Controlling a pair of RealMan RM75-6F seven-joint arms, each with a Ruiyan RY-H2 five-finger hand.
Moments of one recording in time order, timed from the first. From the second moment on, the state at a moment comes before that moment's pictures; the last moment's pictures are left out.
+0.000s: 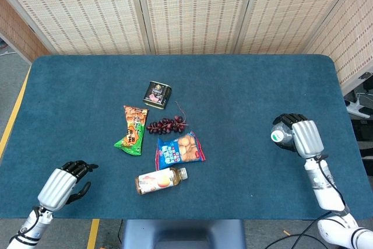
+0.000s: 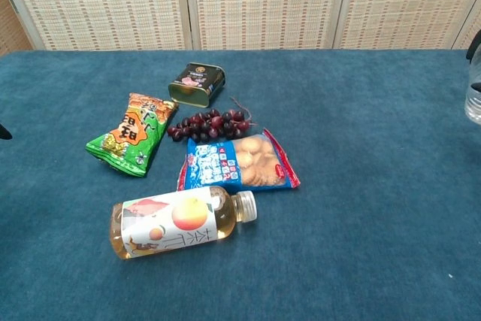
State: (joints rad) left arm -0.23 -1.35 0.09 -1.31 1.79 1.54 -0.08; right arm 0.39 -1.47 0.14 -1.10 -1.51 1.39 0.25
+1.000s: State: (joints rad) left arm -0.23 -1.35 0.09 -1.31 1.79 1.54 -0.08; right arm 0.40 -1.47 0.08 -1.08 -1.58 1.41 1.00
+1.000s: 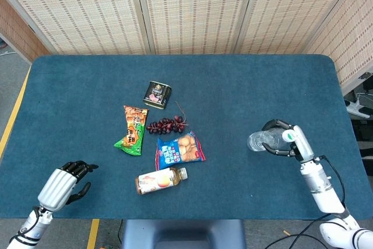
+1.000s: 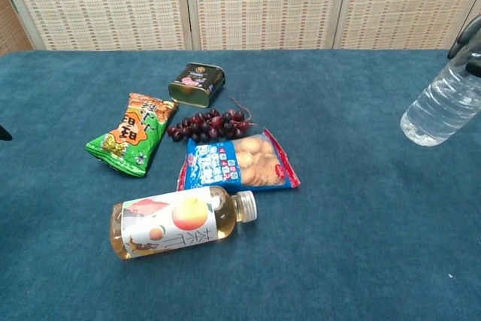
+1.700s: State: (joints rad) left arm -0.23 -1.36 0.09 -1.31 1.80 1.55 -0.08; right arm 0.40 -1.48 0.11 -1.19 -1.59 1.51 0.49
